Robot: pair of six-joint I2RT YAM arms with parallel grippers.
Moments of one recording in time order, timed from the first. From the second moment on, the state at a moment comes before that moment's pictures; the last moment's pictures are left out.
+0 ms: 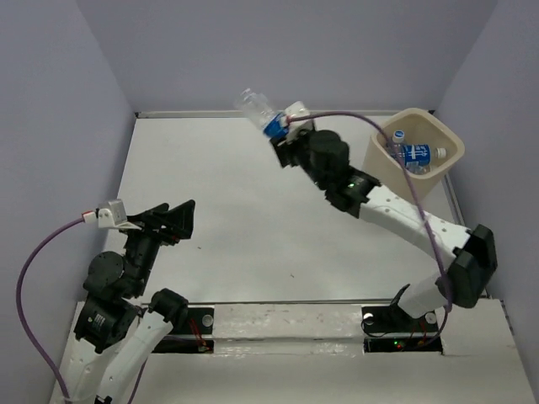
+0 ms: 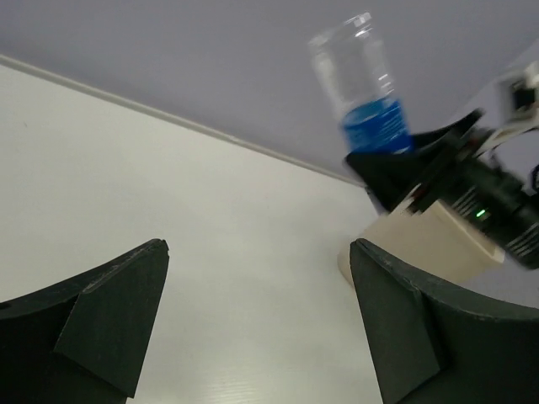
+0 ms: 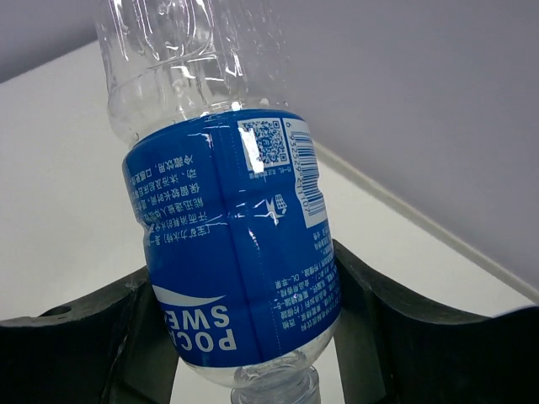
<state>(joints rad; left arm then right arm) -0.49 0.21 0.79 -0.45 -0.28 -0.55 0.91 1.57 1.35 0.13 0.28 -0.23</state>
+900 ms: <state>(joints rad) -0.55 0.17 0.63 -0.35 -0.10 -0.53 0.07 1.27 1.28 -0.44 0.45 0.01</state>
